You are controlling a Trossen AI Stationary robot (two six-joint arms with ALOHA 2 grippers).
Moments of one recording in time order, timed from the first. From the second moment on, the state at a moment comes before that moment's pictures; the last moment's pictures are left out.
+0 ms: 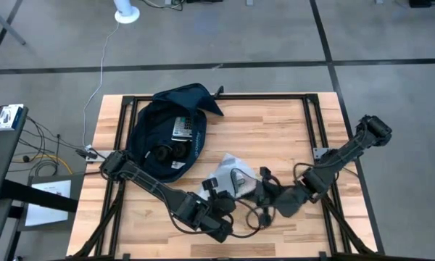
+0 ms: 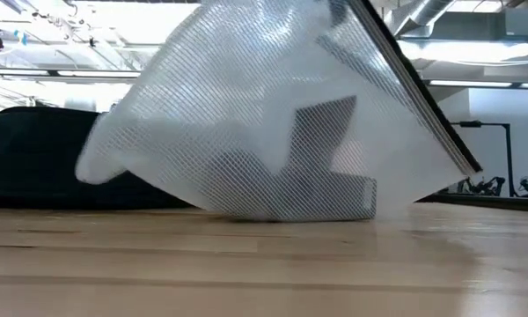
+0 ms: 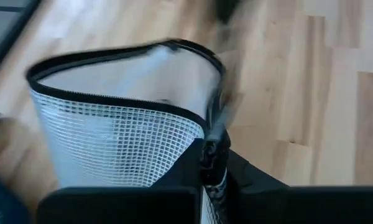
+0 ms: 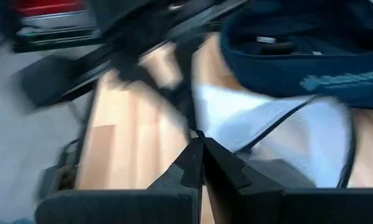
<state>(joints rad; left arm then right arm) -0.54 2.10 2.01 -1.01 -0.69 -0.61 0.66 1.44 1.12 -0.31 0.58 0.46</state>
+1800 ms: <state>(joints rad) -0.62 1.94 2.01 -1.15 -0.76 -0.60 0.78 1.42 1.12 -0.63 0.68 0.82</state>
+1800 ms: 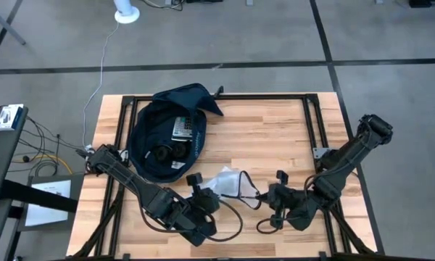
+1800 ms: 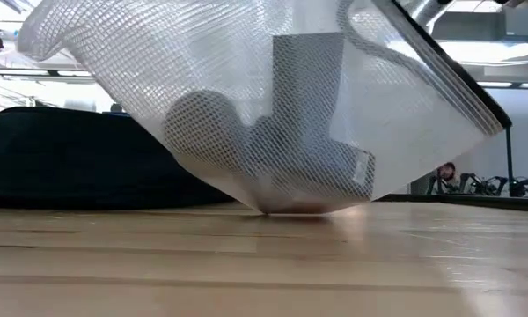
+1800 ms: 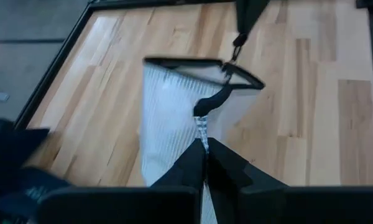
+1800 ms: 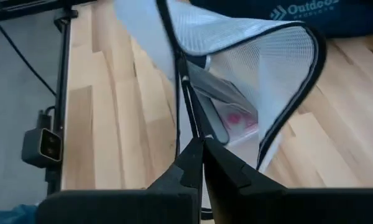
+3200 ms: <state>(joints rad) -0.66 1.89 2.01 -1.51 -0.80 -0.85 1.03 1.31 1.15 -1.17 0.57 1.44</state>
